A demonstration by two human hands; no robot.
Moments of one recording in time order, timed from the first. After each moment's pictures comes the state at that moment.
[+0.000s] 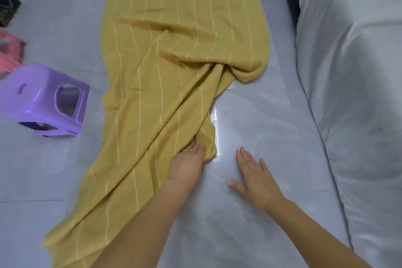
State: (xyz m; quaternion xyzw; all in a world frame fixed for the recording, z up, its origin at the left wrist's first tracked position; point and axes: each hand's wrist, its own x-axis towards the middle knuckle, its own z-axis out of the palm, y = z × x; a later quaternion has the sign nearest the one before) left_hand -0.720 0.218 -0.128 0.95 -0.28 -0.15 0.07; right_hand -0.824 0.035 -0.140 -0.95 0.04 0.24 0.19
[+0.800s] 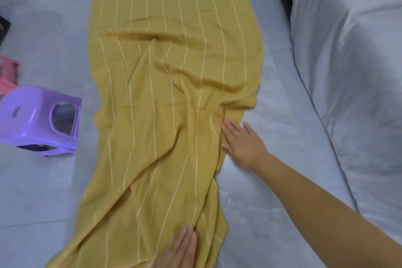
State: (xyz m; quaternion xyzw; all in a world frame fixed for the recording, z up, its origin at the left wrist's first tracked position) left_hand -0.838 0.359 -0.195 0.79 -0.52 -0.31 -0.11; right_hand -0.710 0.012 -0.164 -0.98 -0.02 0.19 0.05
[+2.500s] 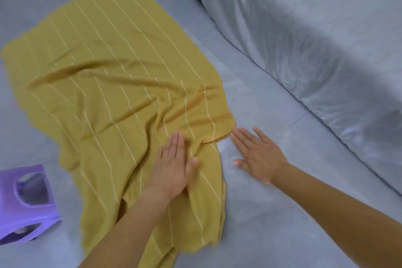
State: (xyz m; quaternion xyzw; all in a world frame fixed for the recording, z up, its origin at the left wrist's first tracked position) left_hand -0.714 0.229 -0.127 0.87 -0.45 -0.19 -0.02; right_hand -0.891 0.038 -0.154 -0.98 0.15 0.13 0.06
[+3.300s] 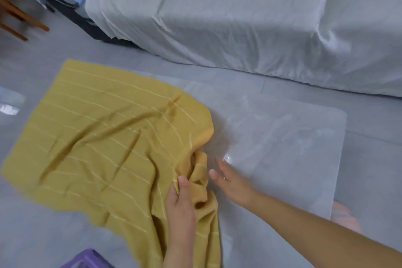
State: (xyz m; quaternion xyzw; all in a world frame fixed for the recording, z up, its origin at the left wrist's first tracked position) left_hand -0.797 0.298 -0.012 0.76 -0.20 -0.38 0.48; right_hand -0.899 0.234 -0.104 -0.54 0.47 -0.10 0.69
